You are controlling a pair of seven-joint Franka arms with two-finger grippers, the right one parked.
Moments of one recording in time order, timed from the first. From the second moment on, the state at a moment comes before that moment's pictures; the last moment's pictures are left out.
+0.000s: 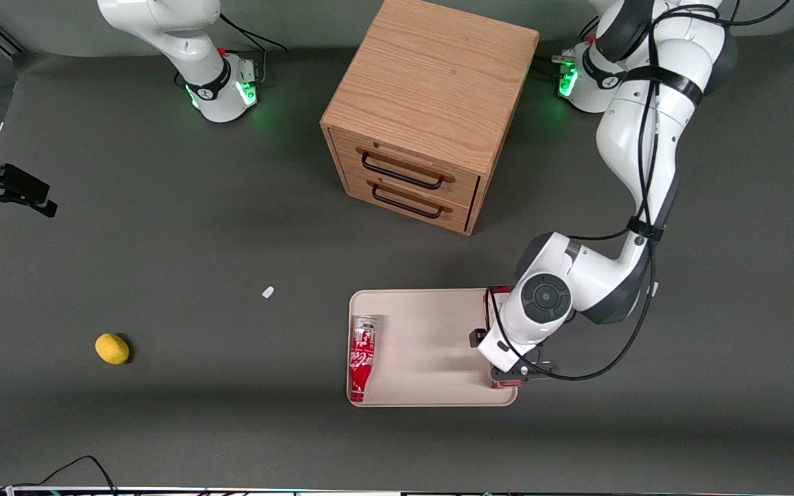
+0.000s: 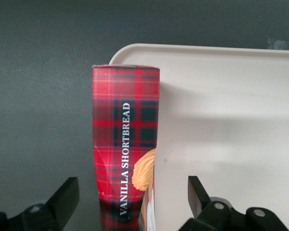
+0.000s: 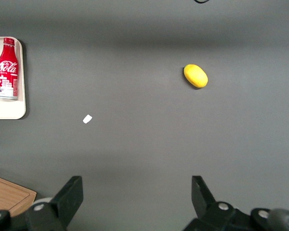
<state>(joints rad) -0.21 0.92 -0.32 -1.20 0.30 2.13 -0.62</state>
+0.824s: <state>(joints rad) -0.13 0.63 -0.31 -1.31 0.15 2.12 -0.62</state>
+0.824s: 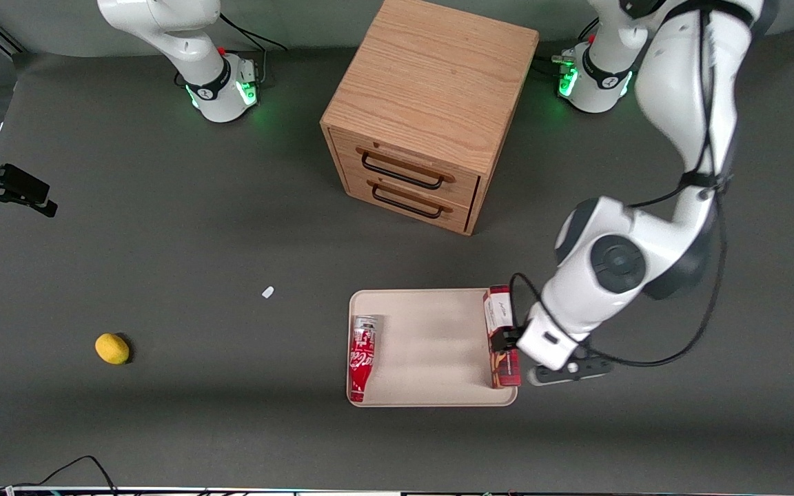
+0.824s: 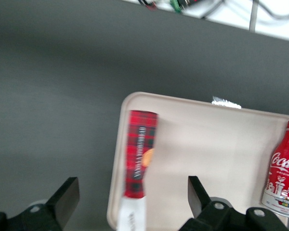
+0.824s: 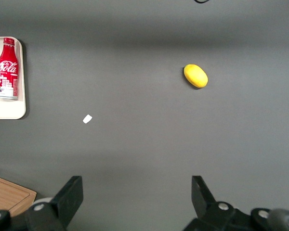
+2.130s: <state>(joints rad) 0.26 -0.12 -0.22 -1.67 0.01 1.58 -0.02</state>
